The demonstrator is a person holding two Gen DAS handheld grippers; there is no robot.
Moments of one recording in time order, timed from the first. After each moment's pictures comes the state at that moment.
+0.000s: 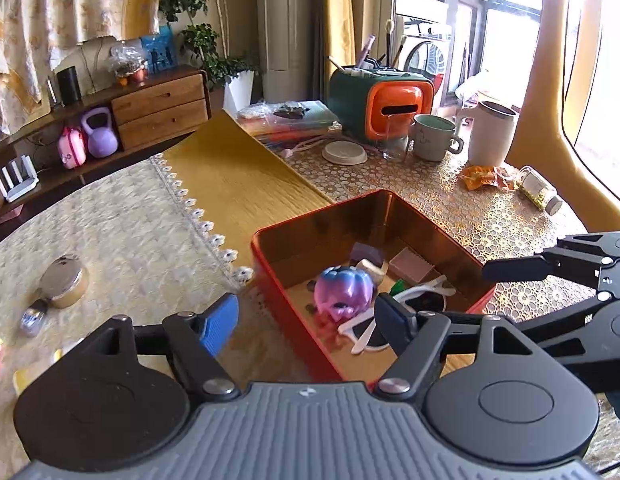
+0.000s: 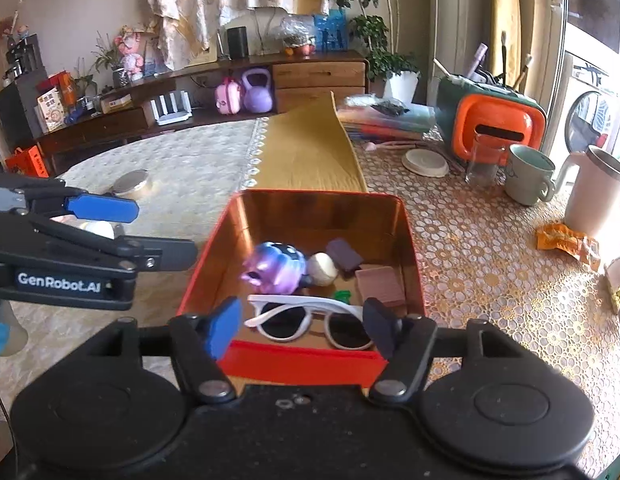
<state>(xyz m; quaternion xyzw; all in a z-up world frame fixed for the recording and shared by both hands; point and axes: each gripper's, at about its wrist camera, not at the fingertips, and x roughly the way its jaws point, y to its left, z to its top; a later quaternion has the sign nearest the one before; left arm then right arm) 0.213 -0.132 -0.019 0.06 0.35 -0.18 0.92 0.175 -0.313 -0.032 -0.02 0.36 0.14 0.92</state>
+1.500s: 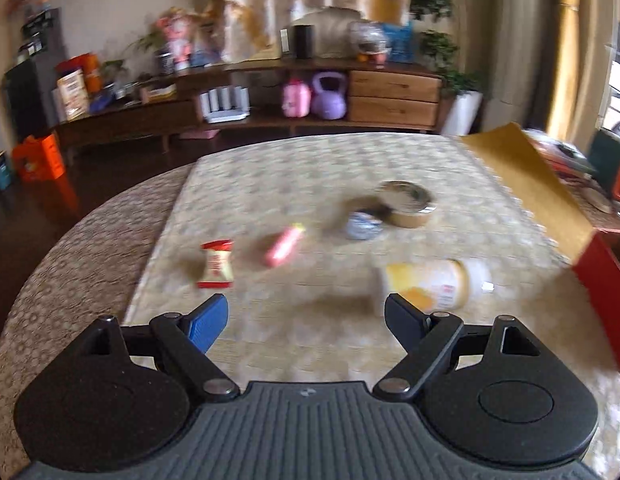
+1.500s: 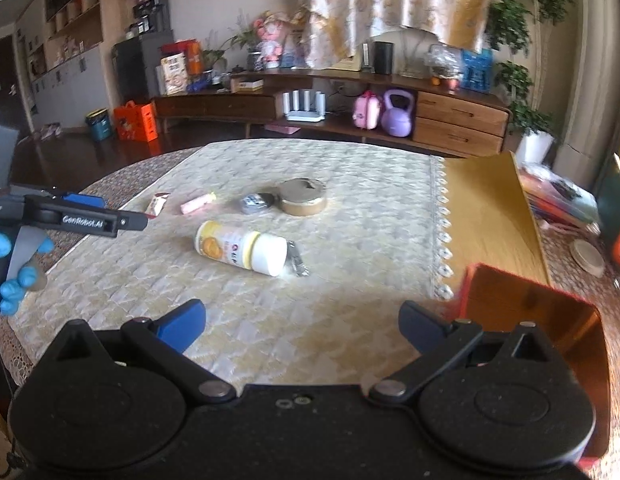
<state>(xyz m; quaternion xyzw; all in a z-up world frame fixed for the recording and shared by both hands) 0.166 0.157 -0.052 -0.04 0.34 0.12 0.93 0.173 -0.145 -0.020 -0.10 0.32 0.31 0.89</state>
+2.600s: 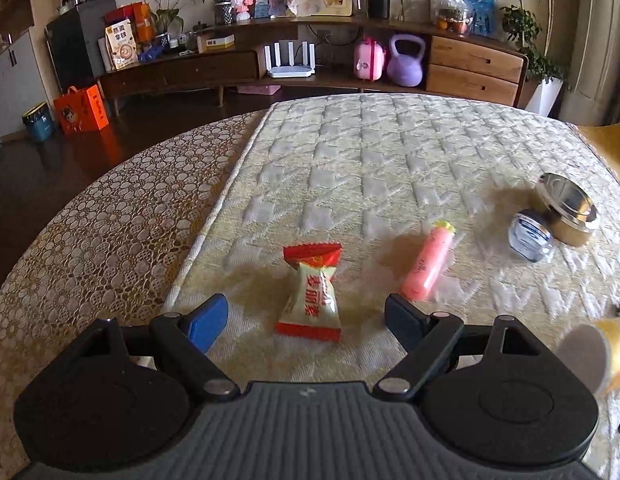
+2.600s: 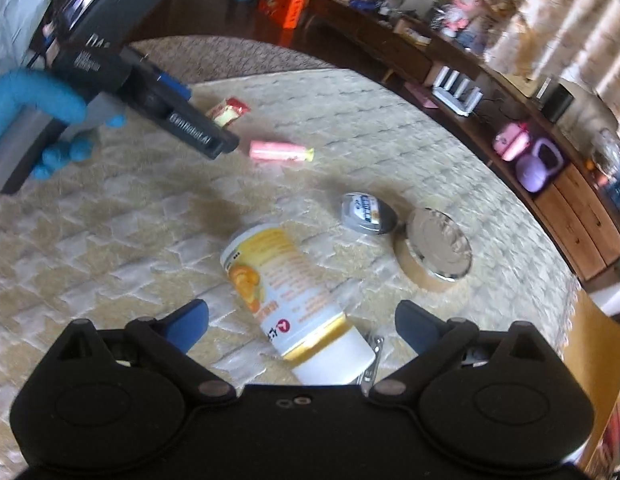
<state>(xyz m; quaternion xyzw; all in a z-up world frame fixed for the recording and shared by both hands) 0.263 0.251 -0.128 -0.07 0.39 0.20 0.90 0.265 0.031 -0.085 -0.37 0.31 0.45 0.75</state>
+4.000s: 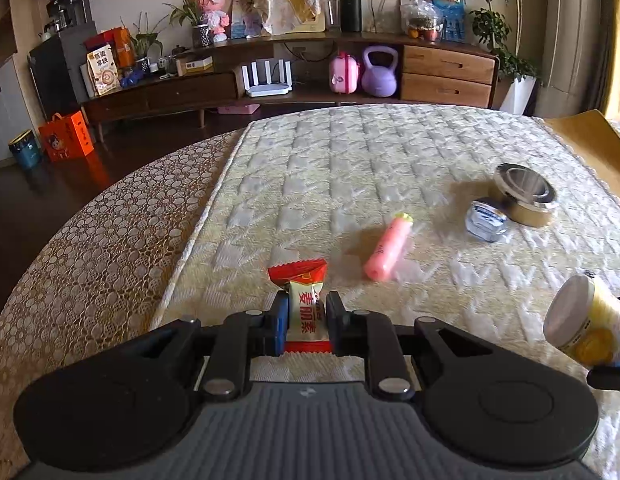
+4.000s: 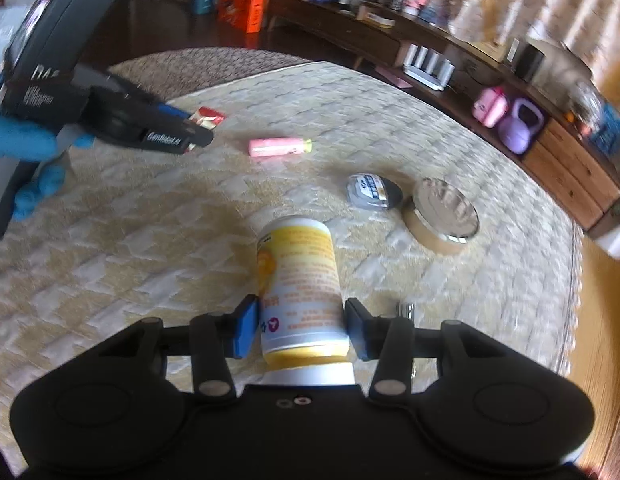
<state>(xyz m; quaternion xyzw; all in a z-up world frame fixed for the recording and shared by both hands) 0.233 0.226 -0.111 -0.04 0.37 0.16 0.91 0.246 0.021 -0.086 -0.29 0.35 0.41 0.79</state>
